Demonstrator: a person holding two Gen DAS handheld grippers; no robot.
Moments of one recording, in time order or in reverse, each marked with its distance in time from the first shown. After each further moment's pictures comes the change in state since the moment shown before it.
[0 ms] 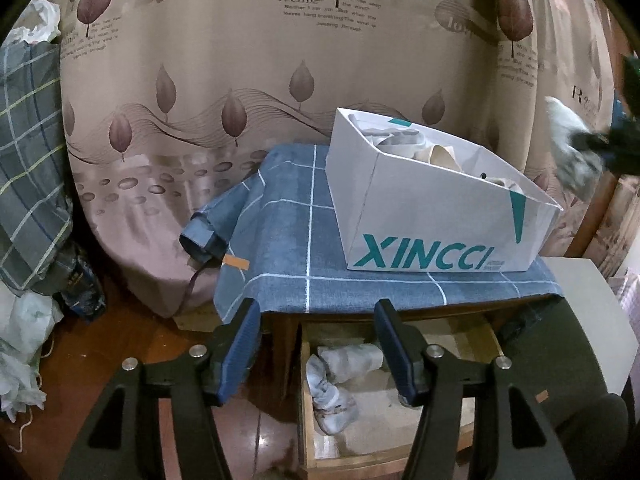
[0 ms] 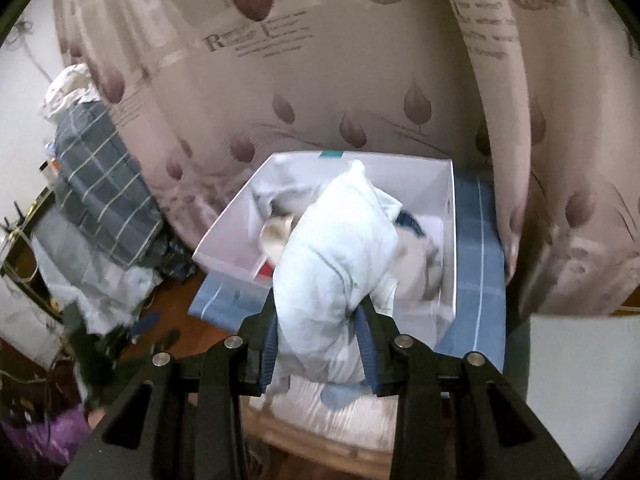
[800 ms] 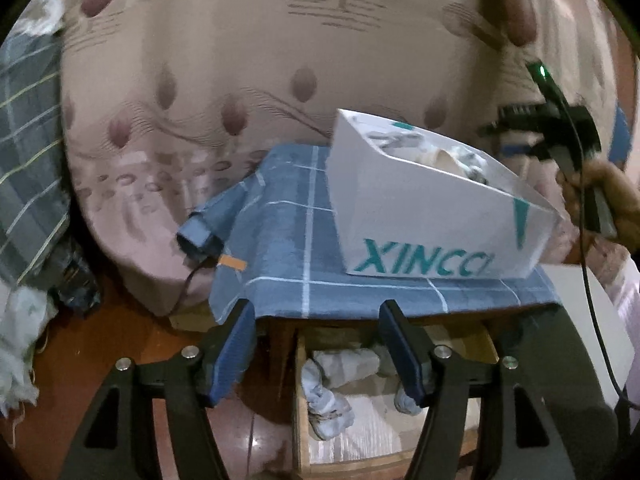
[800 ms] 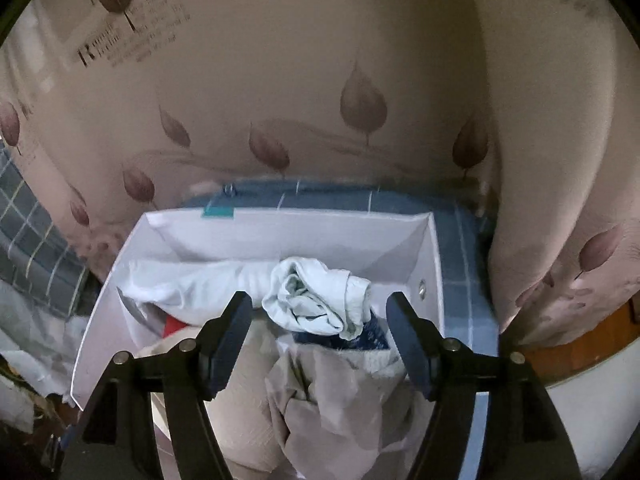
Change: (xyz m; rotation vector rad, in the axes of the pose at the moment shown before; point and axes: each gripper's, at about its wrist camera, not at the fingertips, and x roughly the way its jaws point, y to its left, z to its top) left arm 0.007 0.003 0.003 -0.009 -0.004 -0.042; right arm 0.114 -0.054 0.072 0.098 -0.048 -0.170
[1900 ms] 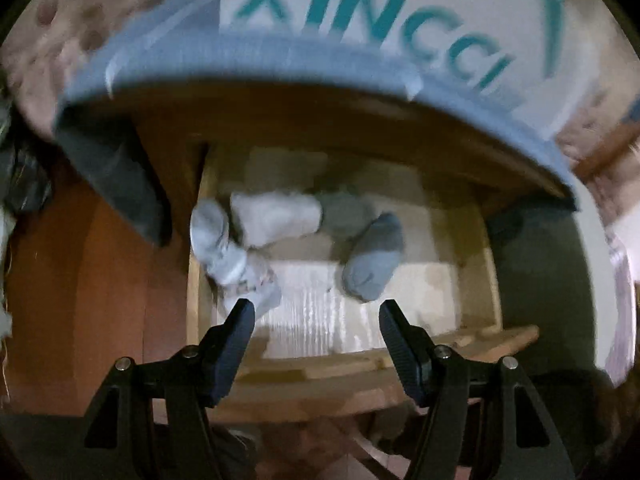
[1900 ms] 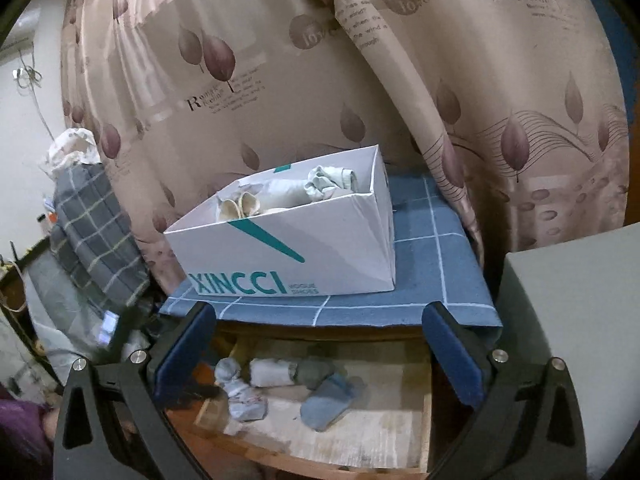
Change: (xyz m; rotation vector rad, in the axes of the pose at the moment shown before) left arm 0.115 -0.073 -0.084 -0.094 0.544 -0.027; right arm -0.142 -0.046 -0.258 0.063 -0.327 0.192
